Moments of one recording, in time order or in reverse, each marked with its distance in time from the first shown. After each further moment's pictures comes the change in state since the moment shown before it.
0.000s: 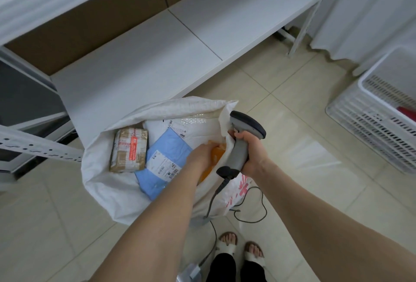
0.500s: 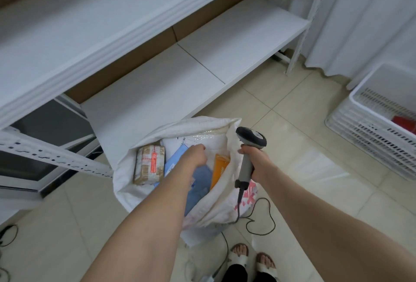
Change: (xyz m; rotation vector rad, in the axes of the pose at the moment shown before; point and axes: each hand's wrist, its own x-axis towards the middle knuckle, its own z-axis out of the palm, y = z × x) left_hand -0.068 0.014 -0.090 0.029 0.004 -0.191; right_hand -0.064 -0.020 0.017 -0.253 0.161 -0.099
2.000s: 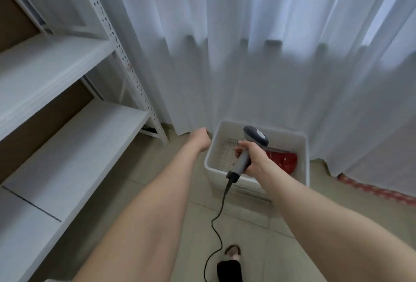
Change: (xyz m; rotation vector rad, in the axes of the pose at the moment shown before) left_hand 0.032 0.781 -0.026 0.133 0.160 0.532; right_hand 0.043 -0.397 -0.556 0.670 0.267 -0.127
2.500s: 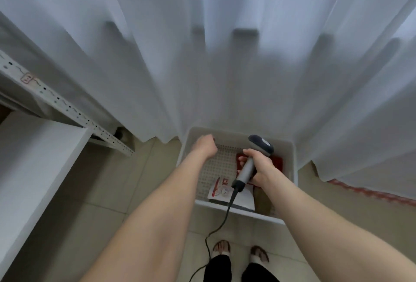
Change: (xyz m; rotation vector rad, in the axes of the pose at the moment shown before) left_hand 0.289 0.133 0.114 0.080 -0.229 0.043; right_hand 0.252 -0.163 -0.064 -0.015 0.257 0.065
